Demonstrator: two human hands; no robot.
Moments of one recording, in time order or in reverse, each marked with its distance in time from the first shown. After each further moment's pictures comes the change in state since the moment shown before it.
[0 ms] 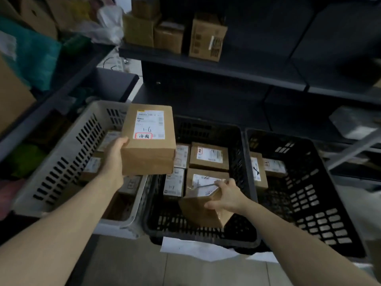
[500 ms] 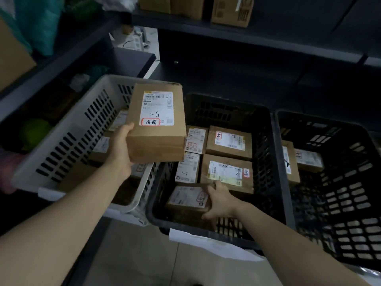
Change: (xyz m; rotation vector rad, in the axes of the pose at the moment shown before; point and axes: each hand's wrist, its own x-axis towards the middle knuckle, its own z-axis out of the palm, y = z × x) left_hand 0.033 -0.057 -0.007 -0.082 0.029 0.098; right_hand 0.080 -0.005 0.091 -0.228 -0.115 -0.309
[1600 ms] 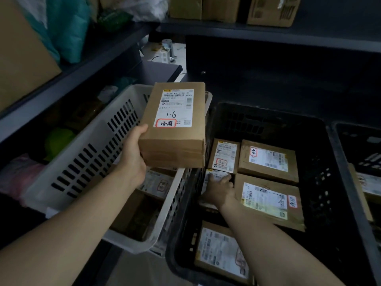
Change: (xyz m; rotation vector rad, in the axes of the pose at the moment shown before) left_hand 0.064 -0.002 -0.013 -0.036 -0.073 0.130; right_hand 0.158 -0.063 -0.006 0.047 0.157 0.286
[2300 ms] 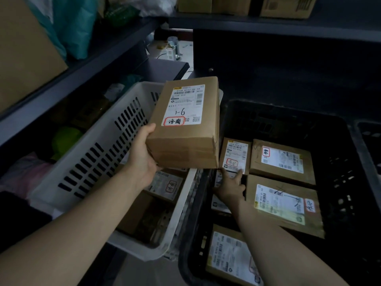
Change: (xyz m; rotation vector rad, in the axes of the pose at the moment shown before) left_hand 0.012 -0.004 -0.009 -0.031 -0.056 -0.037; right_hand 0.024 0.003 0.011 0.410 0.170 0.071
